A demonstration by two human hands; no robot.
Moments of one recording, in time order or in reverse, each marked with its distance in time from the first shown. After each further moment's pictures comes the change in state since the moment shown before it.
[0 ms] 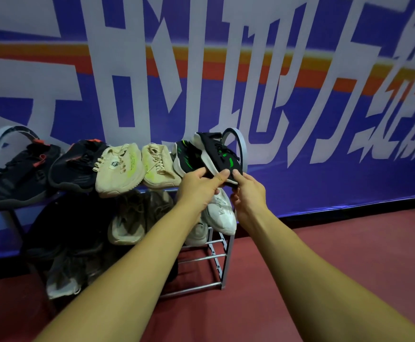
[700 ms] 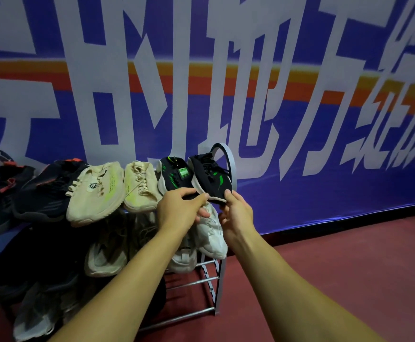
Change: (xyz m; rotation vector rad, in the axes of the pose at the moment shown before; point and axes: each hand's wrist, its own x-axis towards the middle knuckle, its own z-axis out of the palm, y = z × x) left_hand 0.020 -0.007 0.005 0.116 0.101 0.004; right_hand 0.025 0.008 0.001 0.161 0.013 0.079
